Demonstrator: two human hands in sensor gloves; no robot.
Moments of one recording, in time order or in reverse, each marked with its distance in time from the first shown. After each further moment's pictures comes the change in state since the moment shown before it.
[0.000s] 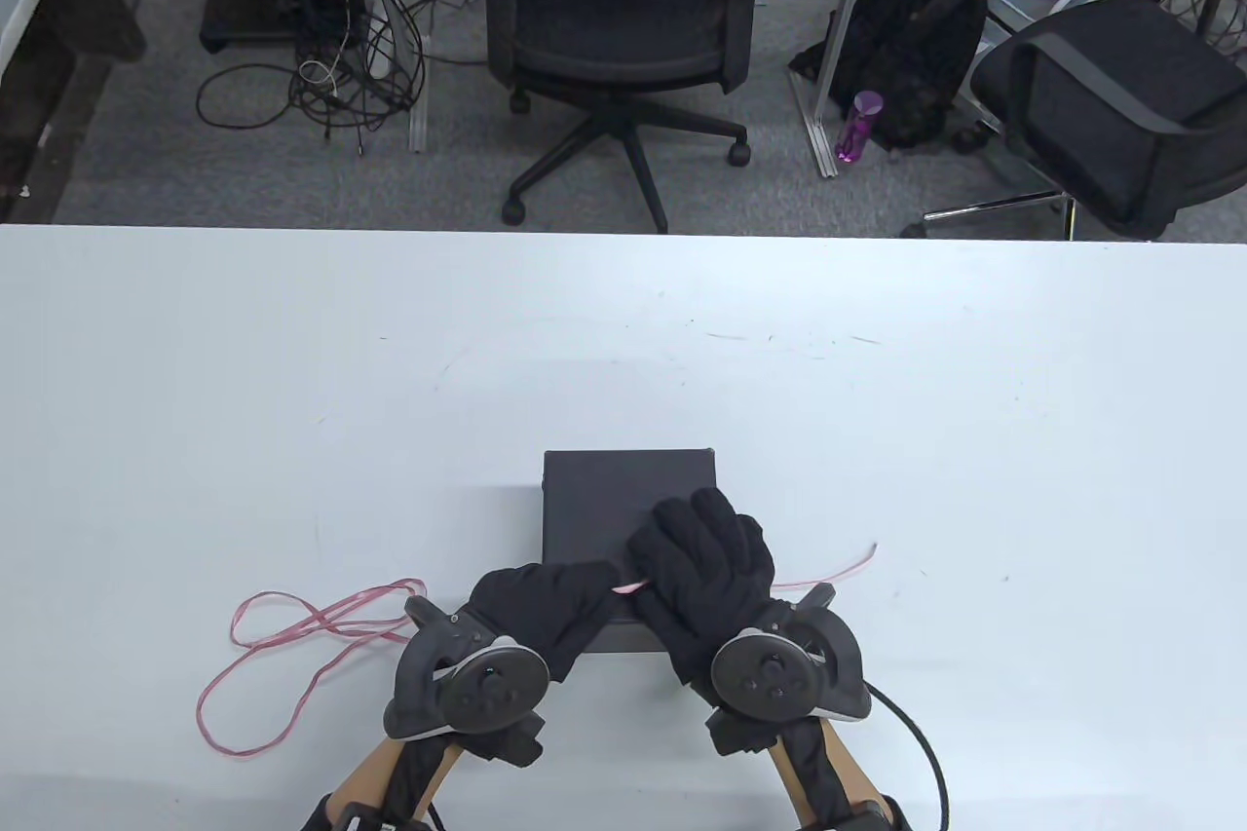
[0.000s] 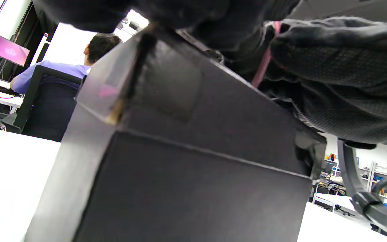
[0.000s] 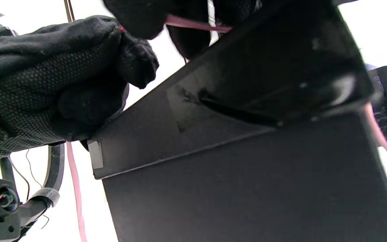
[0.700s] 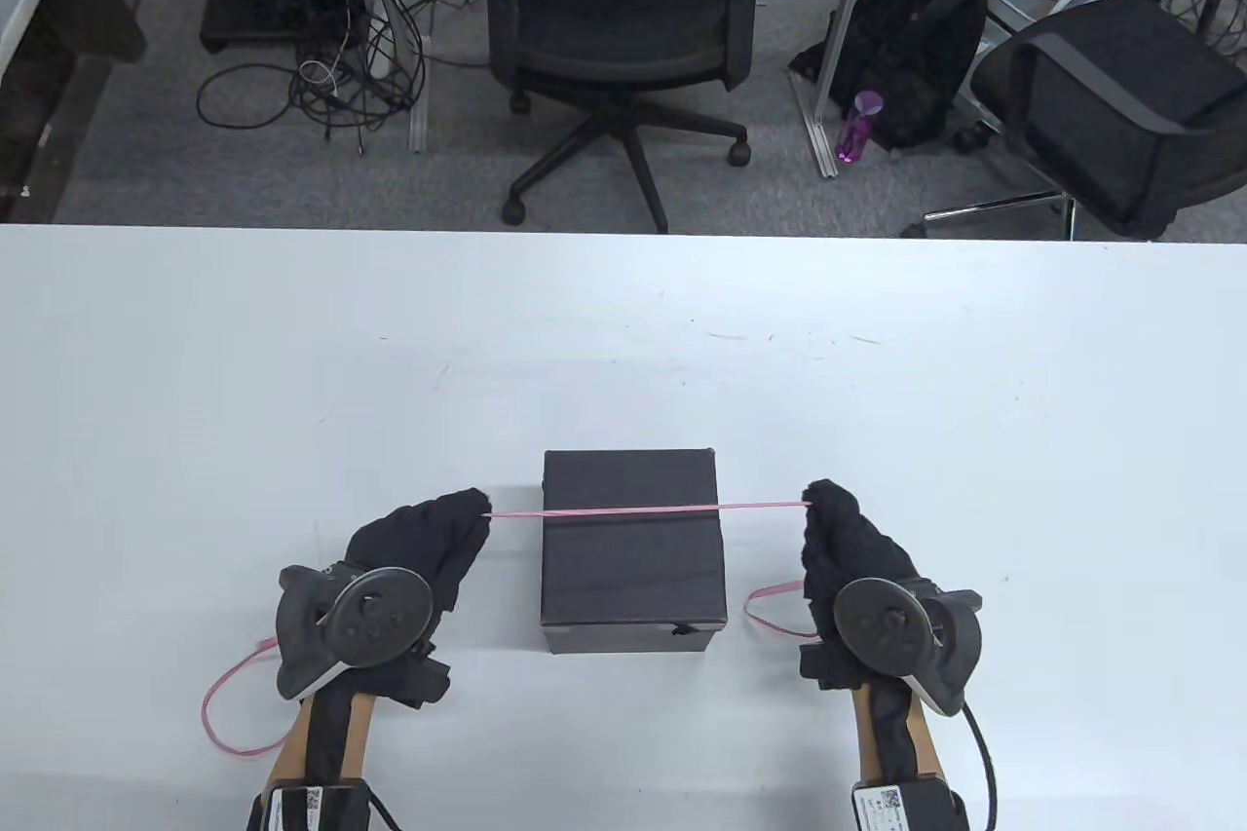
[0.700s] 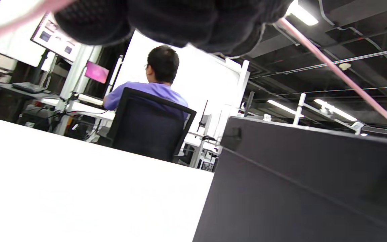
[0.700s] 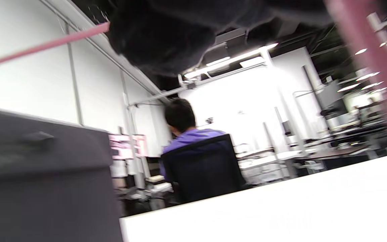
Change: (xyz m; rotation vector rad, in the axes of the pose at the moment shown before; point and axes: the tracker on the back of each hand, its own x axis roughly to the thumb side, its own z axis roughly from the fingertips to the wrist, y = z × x) left_hand -0.087 0.043 0.011 0.021 0.289 -0.081; right_hand -0.101 -0.038 0.036 -0.256 0.501 0.315
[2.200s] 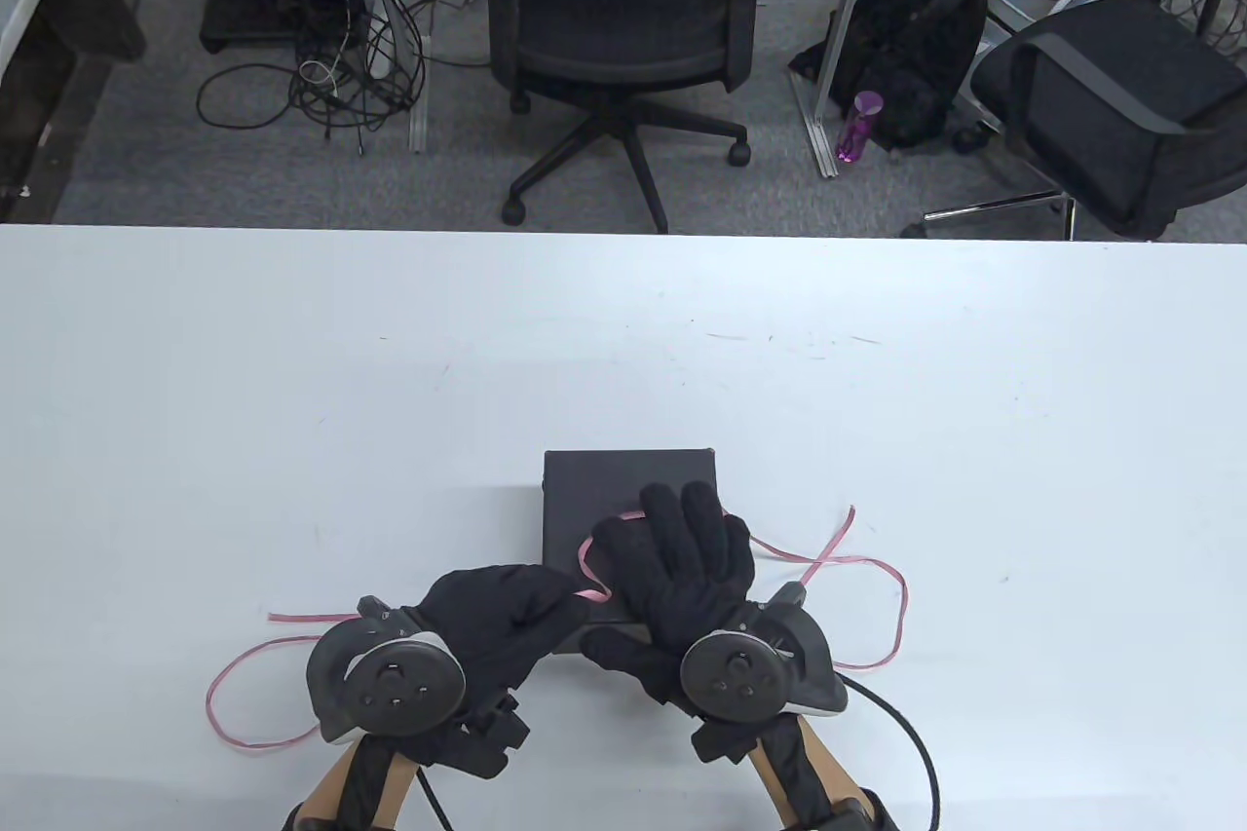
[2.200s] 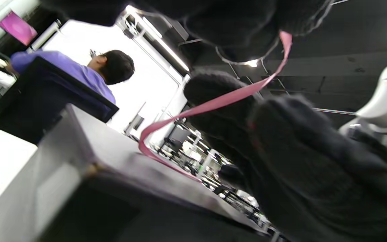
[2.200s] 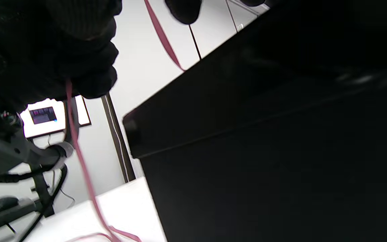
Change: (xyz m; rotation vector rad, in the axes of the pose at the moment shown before) left_hand 0.070 0.005 0.018 0.014 -0.285 0.383; right_hand 0.132 0.013 0.027 0.371 -0.532 -0.392
